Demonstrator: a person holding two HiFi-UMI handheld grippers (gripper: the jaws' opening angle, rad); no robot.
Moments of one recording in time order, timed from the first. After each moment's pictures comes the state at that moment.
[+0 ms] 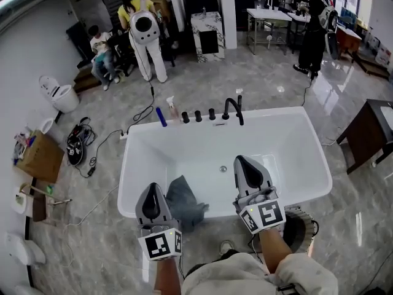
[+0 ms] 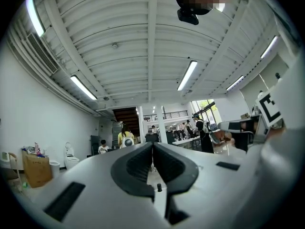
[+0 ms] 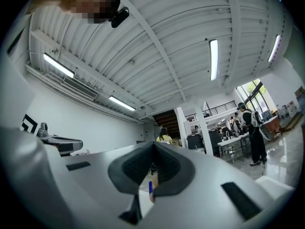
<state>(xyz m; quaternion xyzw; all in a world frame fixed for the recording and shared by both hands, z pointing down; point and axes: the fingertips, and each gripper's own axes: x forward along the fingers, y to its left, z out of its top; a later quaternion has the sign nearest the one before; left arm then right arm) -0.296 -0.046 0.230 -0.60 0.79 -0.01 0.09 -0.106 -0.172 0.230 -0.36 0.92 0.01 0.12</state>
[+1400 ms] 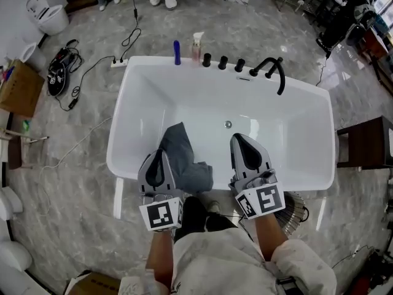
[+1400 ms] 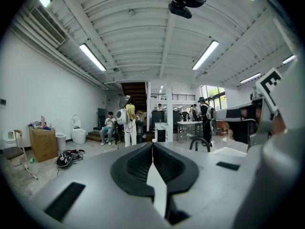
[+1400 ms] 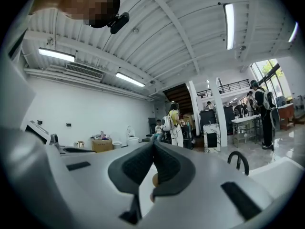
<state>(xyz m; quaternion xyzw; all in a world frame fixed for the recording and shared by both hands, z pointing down) -0.481 -0.100 0.394 -0.58 0.81 -0.04 -0.06 -0.333 -0.209 0.351 -0.29 0.96 -0.04 -0.01</state>
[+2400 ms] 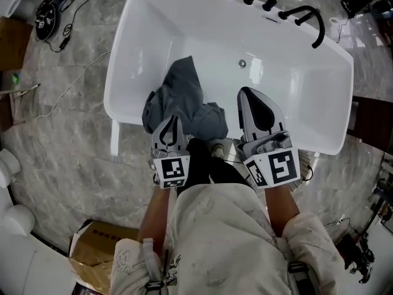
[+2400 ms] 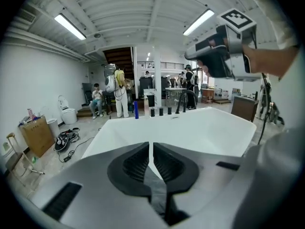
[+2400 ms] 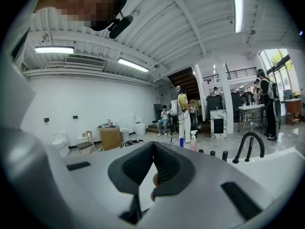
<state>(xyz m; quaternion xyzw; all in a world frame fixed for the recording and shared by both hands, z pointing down) -0.498 -0.049 0.597 -0.62 0.73 -0.20 -0.20 -0.412 -0.185 0.425 -0.25 0.96 -0.08 -0.09</state>
